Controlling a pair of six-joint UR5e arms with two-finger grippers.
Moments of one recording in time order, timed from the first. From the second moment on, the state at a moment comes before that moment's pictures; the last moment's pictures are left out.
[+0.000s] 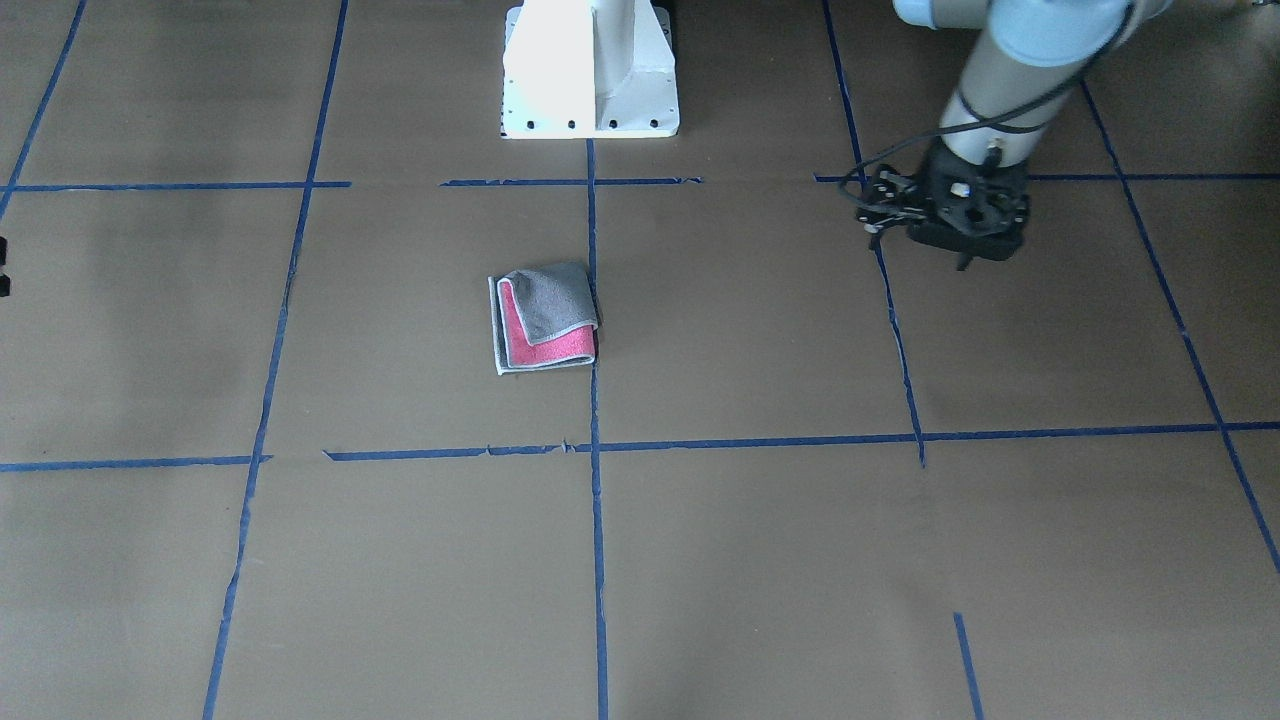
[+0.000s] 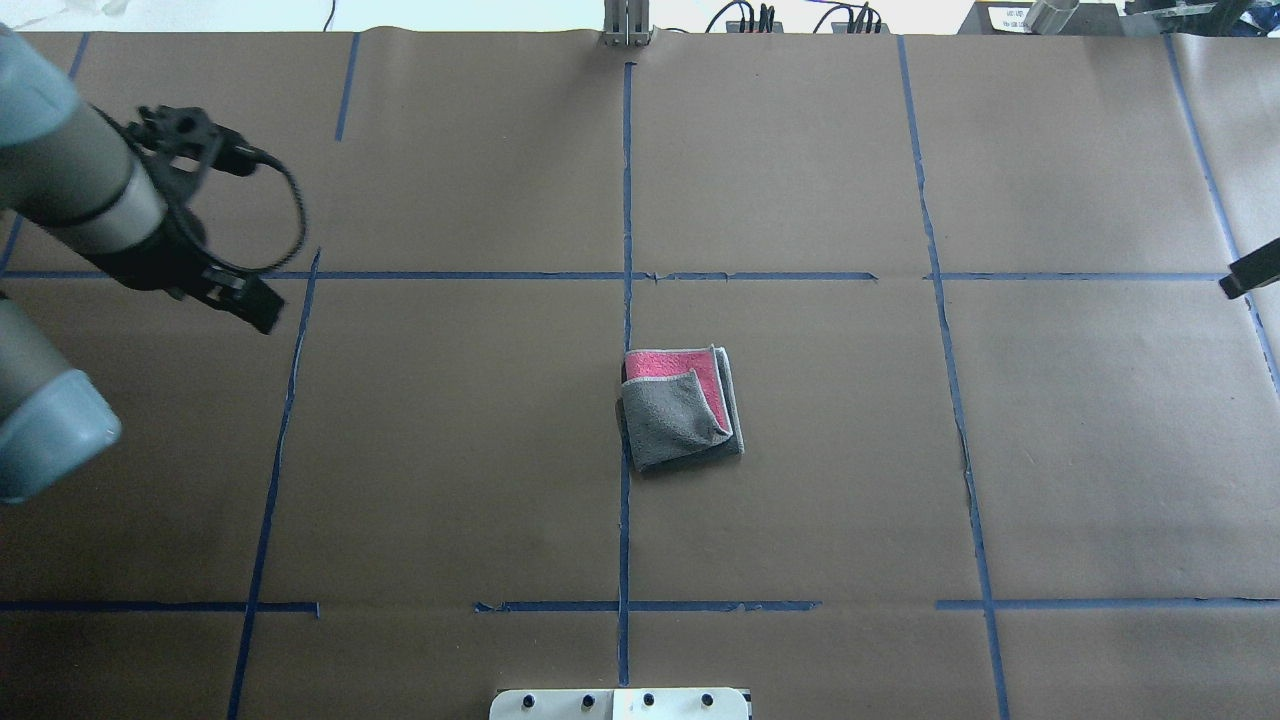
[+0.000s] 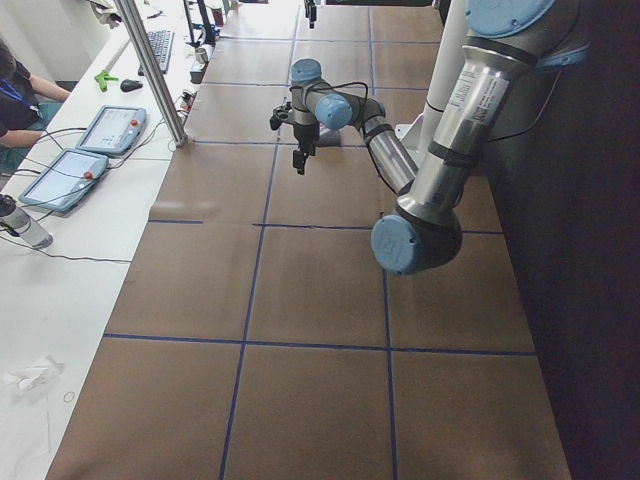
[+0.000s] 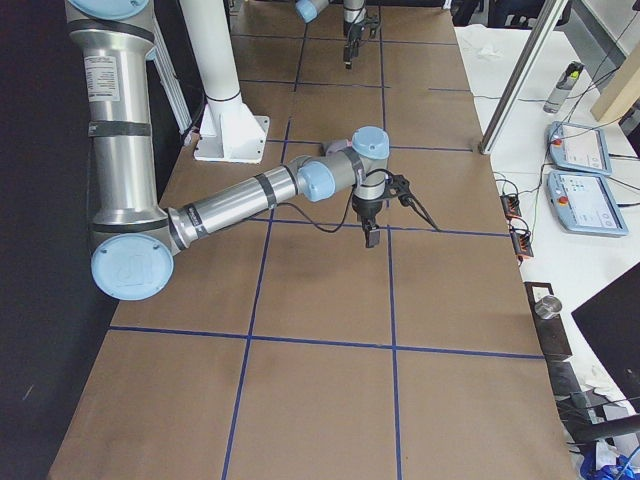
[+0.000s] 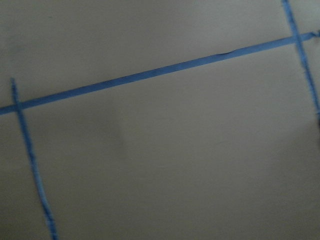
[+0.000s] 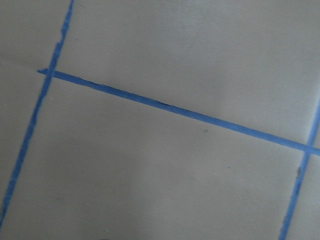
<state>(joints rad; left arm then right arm) -0.96 -1.82 -2.05 -1.35 -2.13 -0.38 1.31 -1.61 1.93 -1.61 2.23 0.08</state>
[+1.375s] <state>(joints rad) -1.61 -1.42 -1.78 -1.37 -2.41 0.22 1.61 -1.81 1.82 -1.71 2.27 -0.24</state>
